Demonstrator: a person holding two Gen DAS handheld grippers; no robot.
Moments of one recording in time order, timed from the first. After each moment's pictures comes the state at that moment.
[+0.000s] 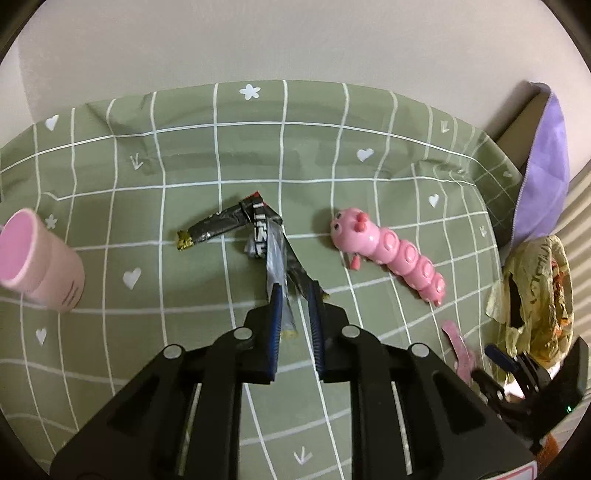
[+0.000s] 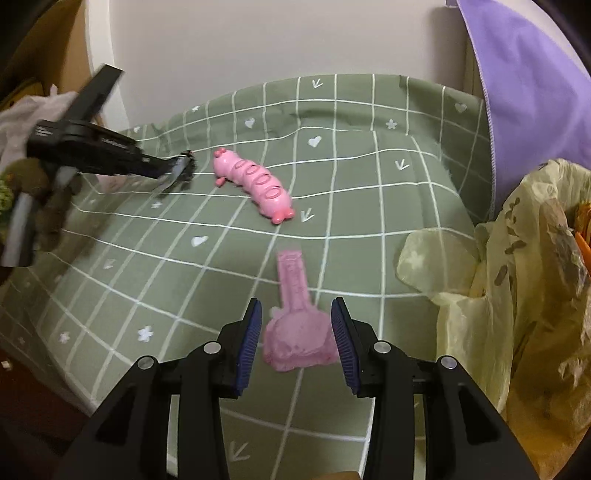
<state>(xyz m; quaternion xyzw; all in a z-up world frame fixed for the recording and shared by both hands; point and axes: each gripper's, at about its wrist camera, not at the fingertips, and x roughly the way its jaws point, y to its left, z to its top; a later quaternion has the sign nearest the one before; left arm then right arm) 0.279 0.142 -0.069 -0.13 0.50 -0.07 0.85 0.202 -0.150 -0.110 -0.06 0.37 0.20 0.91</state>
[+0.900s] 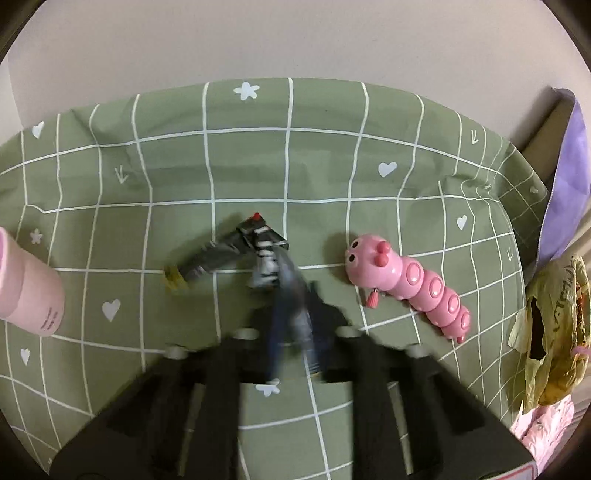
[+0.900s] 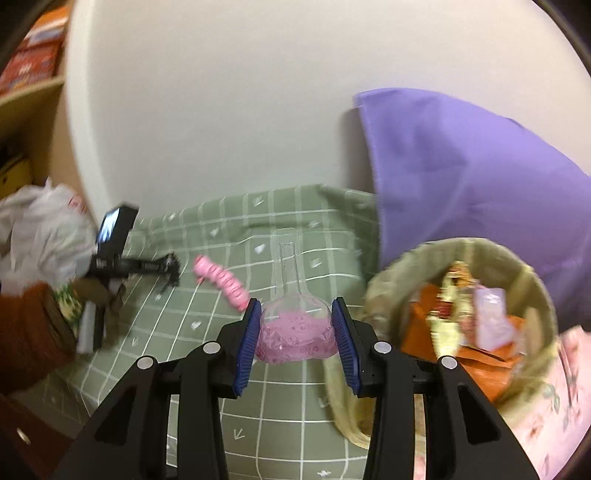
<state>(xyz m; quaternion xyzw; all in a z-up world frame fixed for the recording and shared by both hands) 0.311 0.137 -0.090 -0.13 0.48 -0.04 0.87 0.138 -0.219 0.029 0.02 0.28 0.11 0.95</state>
